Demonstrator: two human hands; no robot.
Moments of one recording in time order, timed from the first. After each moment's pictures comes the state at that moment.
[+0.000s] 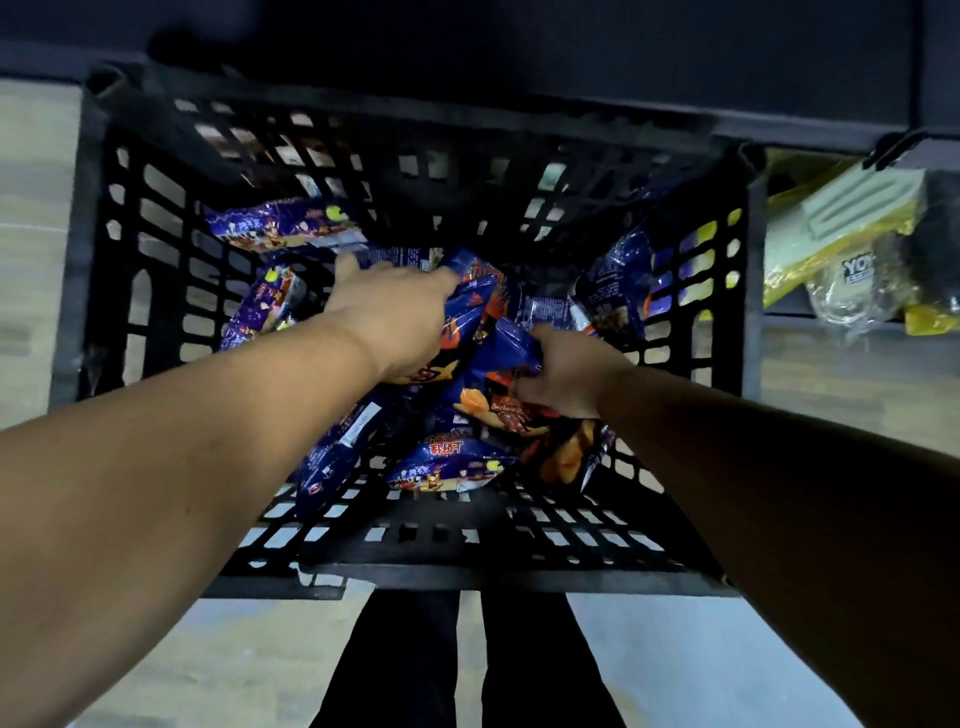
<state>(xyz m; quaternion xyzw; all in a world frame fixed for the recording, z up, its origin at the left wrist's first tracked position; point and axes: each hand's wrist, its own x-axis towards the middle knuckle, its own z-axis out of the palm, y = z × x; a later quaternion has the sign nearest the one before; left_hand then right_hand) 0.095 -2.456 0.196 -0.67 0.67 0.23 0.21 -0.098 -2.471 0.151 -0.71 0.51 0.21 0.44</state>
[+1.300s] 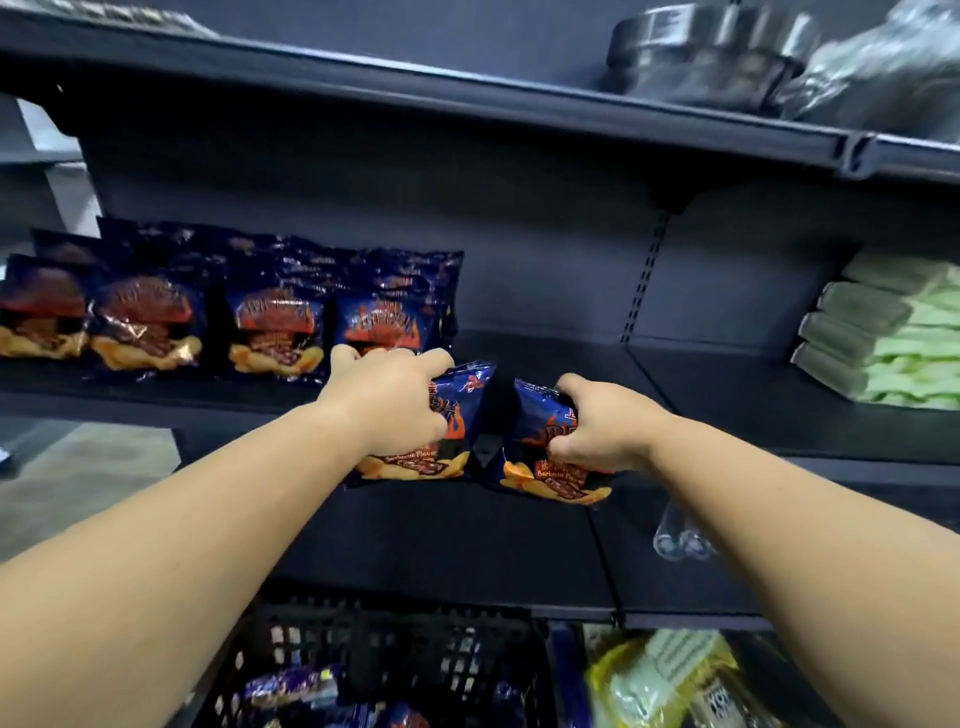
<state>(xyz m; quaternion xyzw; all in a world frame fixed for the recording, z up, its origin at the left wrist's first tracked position) 0.077 -2.487 0.657 -0.70 0.70 -0.04 -0.10 -0.148 -2.549 0.652 -0.85 0.53 -0.06 0.07</state>
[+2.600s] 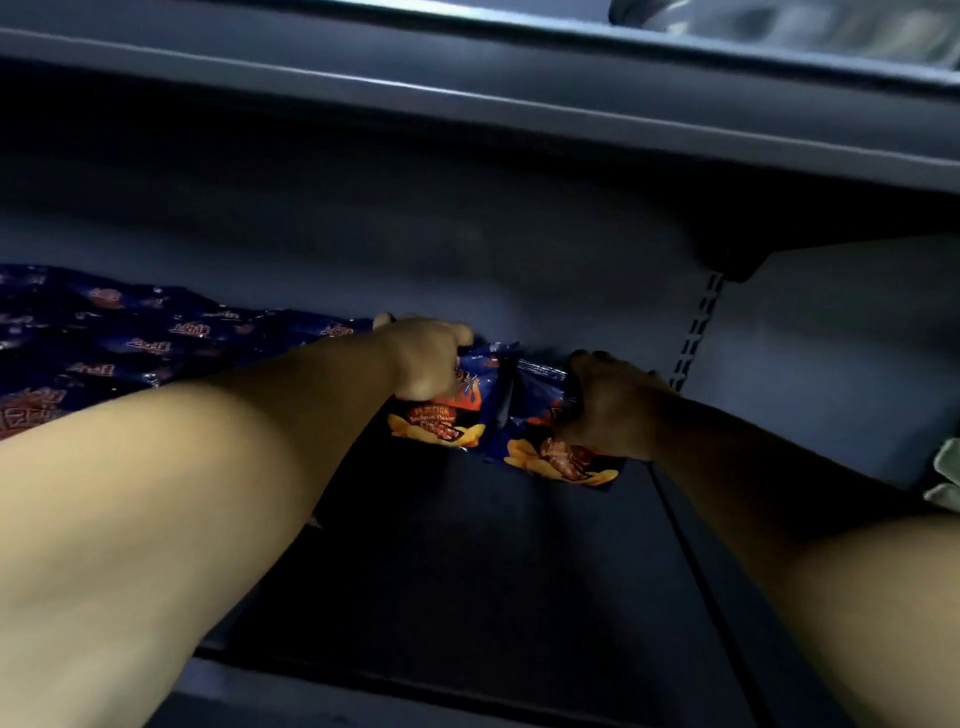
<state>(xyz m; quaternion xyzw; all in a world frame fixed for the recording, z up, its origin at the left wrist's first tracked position) 0.043 -2.795 0.709 -0.72 0.69 -0.02 -0.04 -0.168 -2.830 0.697 -0.86 0.50 -0.07 -0.02</state>
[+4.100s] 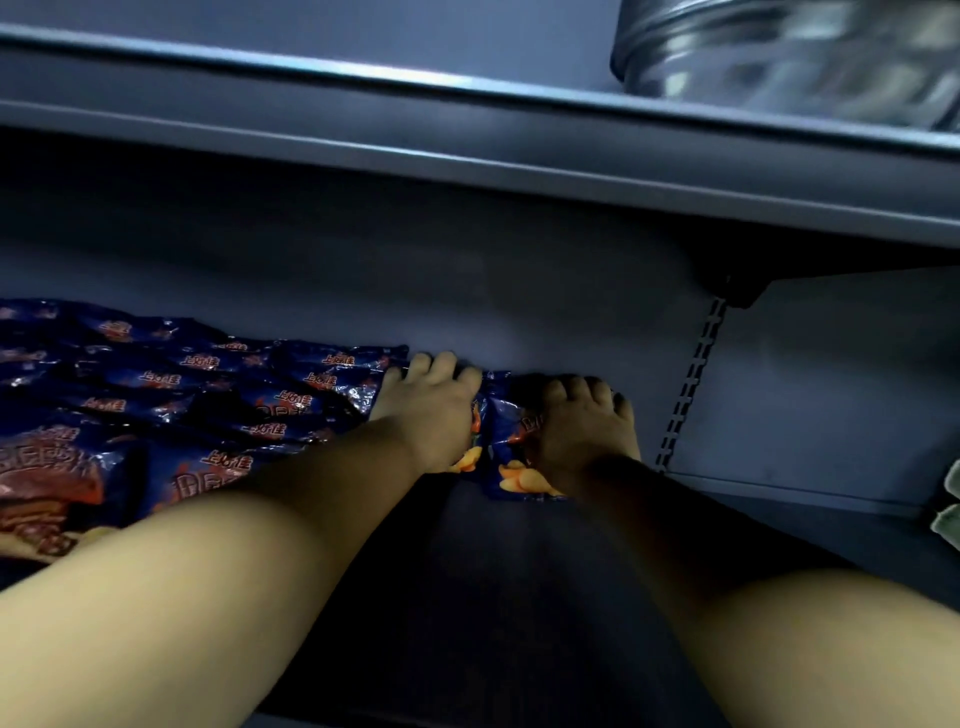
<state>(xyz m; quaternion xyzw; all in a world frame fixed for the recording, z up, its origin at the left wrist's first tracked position) 0.033 -2.784 0.674 -0.72 0.67 -0.14 -0.09 -0.125 -2.829 0.666 -0.82 0.55 -0.14 -0.09</state>
